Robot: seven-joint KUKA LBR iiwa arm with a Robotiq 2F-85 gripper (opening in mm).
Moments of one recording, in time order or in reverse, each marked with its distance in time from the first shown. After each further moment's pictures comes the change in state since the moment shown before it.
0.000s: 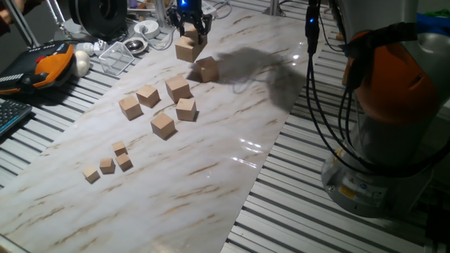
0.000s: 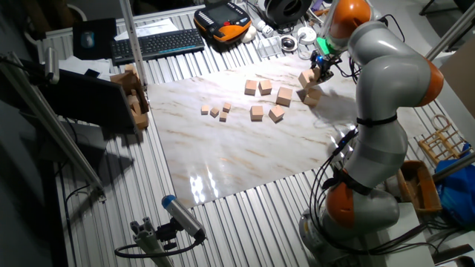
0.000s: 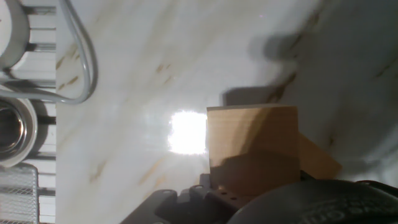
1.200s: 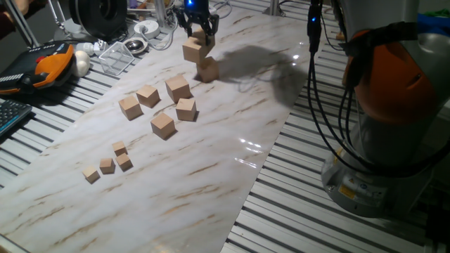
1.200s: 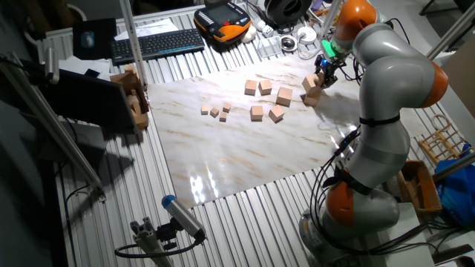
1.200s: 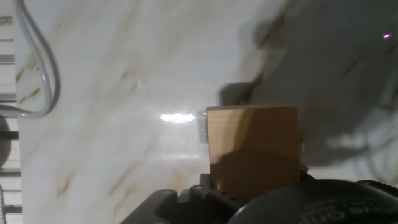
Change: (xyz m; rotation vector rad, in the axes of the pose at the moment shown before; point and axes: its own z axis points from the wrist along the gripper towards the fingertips) arm -0.007 -0.034 0.006 0.047 0.034 0.049
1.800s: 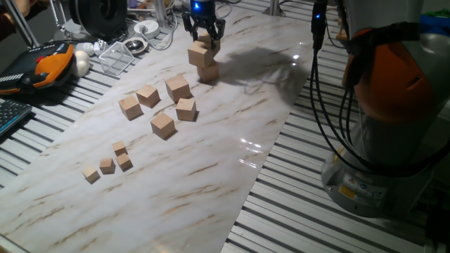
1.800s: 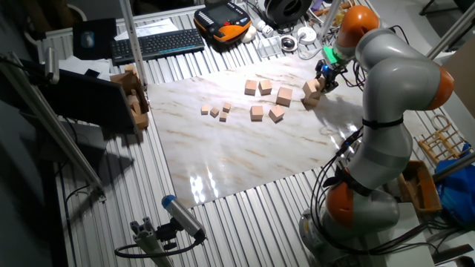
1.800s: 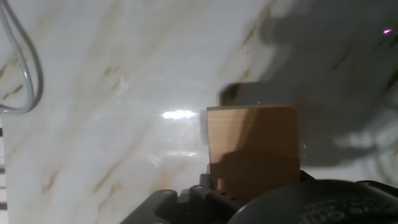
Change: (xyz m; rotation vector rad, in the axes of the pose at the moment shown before) arm 0.003 -0.018 0.009 -0.019 0.009 -0.013
